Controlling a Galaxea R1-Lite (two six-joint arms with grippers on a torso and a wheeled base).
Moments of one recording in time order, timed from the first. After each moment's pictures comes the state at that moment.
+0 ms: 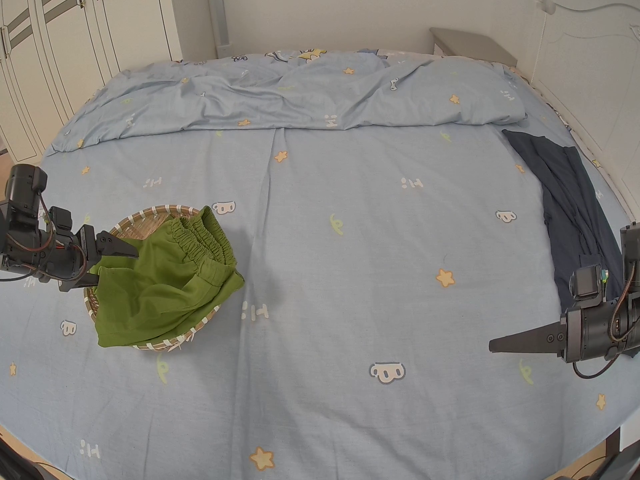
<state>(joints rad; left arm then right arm) 0.21 1.64 -1.11 0.27 -0.49 -0.28 0.28 1.31 -0.60 -0.04 0.68 0.36</state>
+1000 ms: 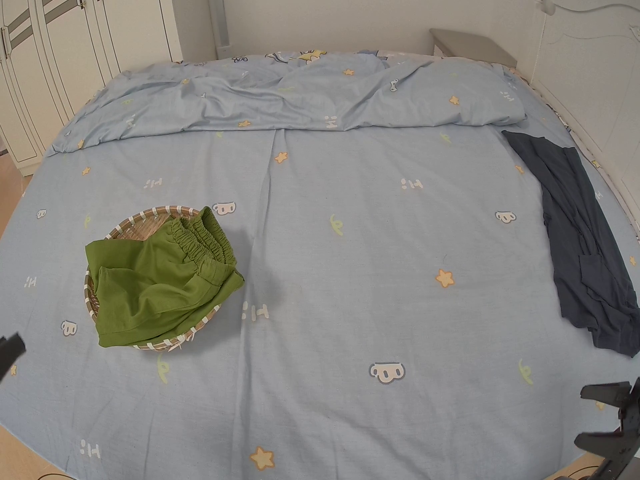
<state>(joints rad) -0.15 0.53 -0.69 0.35 -0.09 -0.41 0.28 0.56 -0.31 0.09 0.55 0.24</state>
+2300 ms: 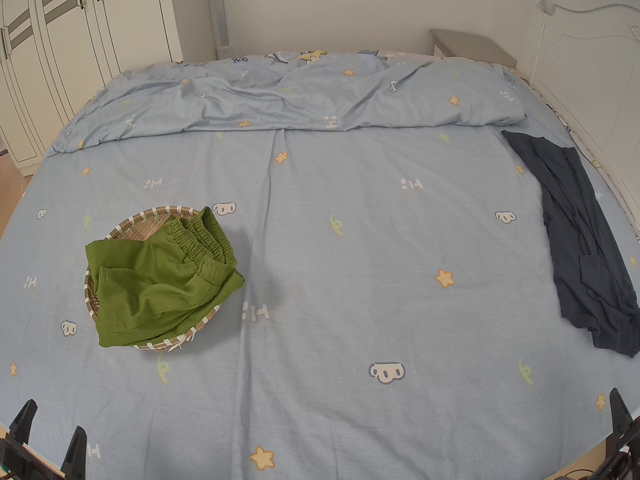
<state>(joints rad) -0.01 0.01 -0.02 0.00 -0.02 0.01 0.24 0.05 -0.09 0.15 -0.33 0.10</state>
